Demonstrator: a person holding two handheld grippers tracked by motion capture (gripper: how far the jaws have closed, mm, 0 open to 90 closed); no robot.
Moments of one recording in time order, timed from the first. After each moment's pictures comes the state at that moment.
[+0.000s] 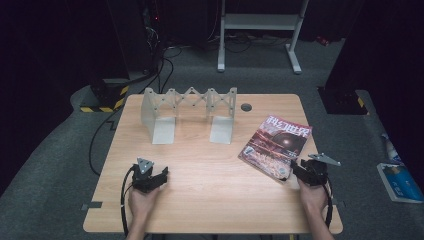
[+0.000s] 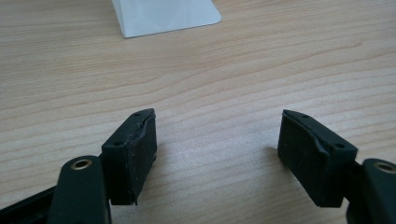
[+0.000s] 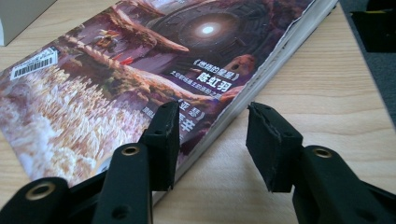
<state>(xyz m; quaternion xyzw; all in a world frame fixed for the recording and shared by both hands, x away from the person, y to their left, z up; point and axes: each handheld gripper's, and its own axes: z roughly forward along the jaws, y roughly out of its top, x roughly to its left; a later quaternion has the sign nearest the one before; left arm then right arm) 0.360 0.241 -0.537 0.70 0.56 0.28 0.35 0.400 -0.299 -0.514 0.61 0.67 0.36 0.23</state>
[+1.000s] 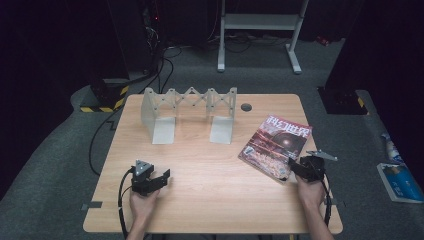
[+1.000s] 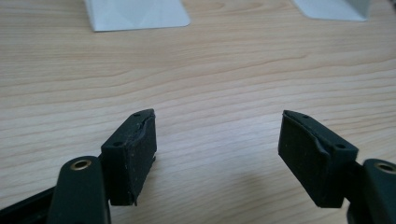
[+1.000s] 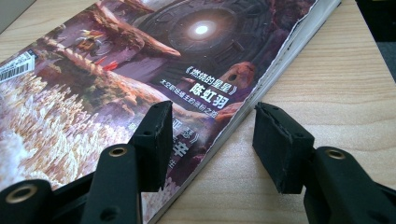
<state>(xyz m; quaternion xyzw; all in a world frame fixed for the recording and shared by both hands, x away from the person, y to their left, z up) 0.348 0.239 -0.527 0.69 0.56 0.22 0.41 0.417 -0.301 -0.522 0.62 0.67 0.35 0.22</state>
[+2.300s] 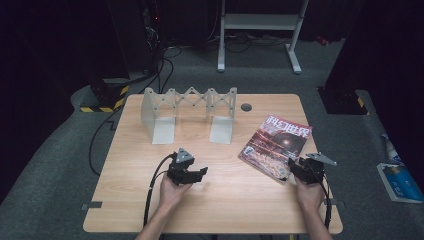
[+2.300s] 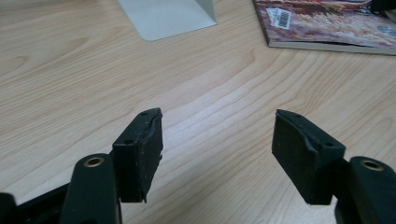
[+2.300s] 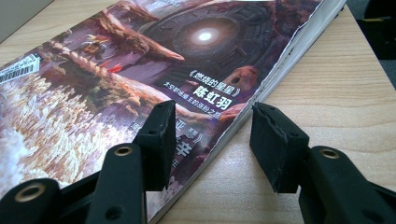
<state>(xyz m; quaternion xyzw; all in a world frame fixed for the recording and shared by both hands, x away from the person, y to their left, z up) 0.387 0.132 -0.494 0.79 0.42 0.14 0.41 0.410 -0.299 -0.529 0.60 0.66 0.37 0.25</state>
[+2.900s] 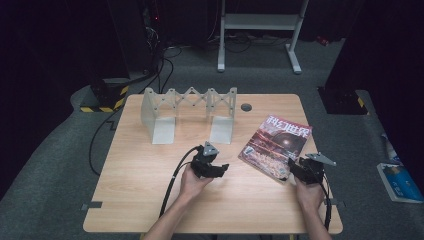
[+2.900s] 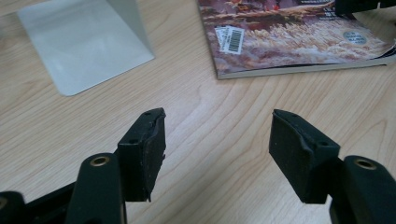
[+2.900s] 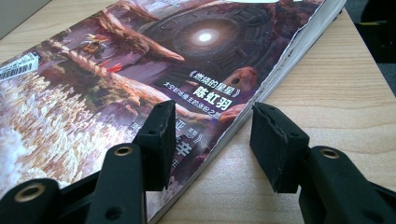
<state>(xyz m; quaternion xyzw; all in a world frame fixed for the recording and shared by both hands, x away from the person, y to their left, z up) 0.413 0.065 -0.486 0.83 0.37 0.13 0.40 0.410 -0.298 -0.529 0.60 0.66 0.37 0.25</state>
